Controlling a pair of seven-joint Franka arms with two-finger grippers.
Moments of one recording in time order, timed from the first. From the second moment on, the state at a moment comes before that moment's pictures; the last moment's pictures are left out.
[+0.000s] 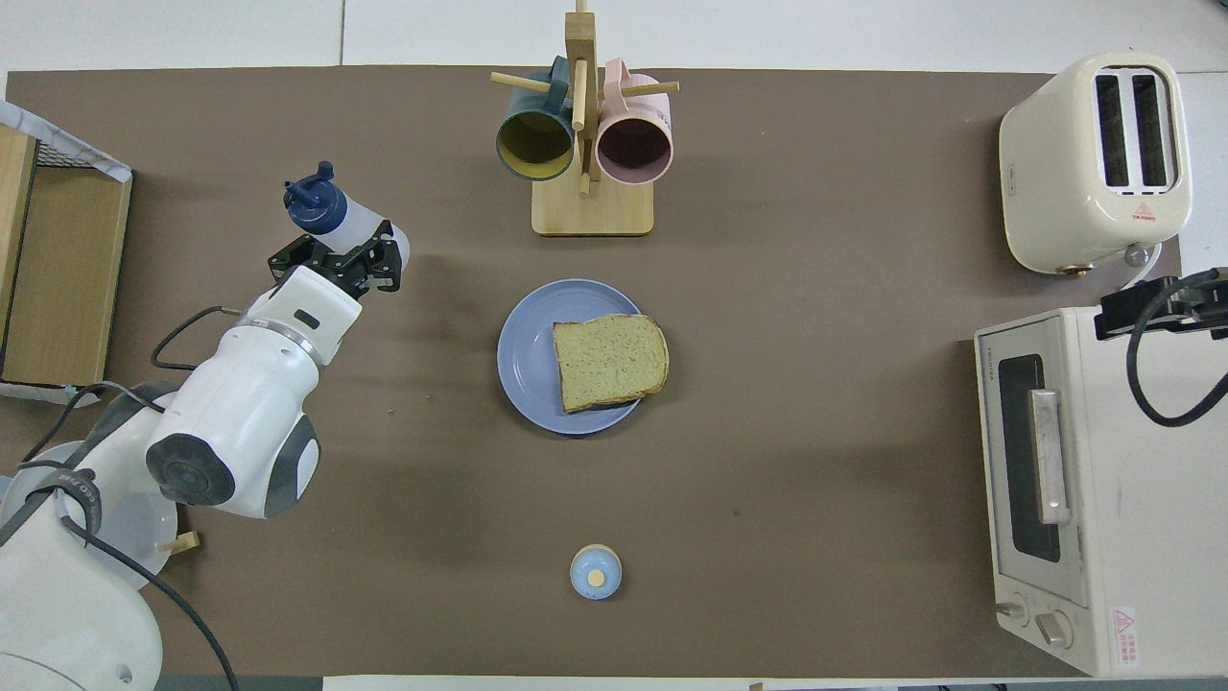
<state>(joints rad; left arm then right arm) -0.50 0.24 0.26 -2.37 0.15 3.48 -0.29 0.00 -0.06 -0.06 -1.67 -0.04 1.55 -0.03</state>
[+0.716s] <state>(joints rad) -0.50 0.34 0.25 -2.34 0.18 3.48 -0.29 0.00 -0.06 -0.06 -1.67 -0.04 1.55 -0.03</state>
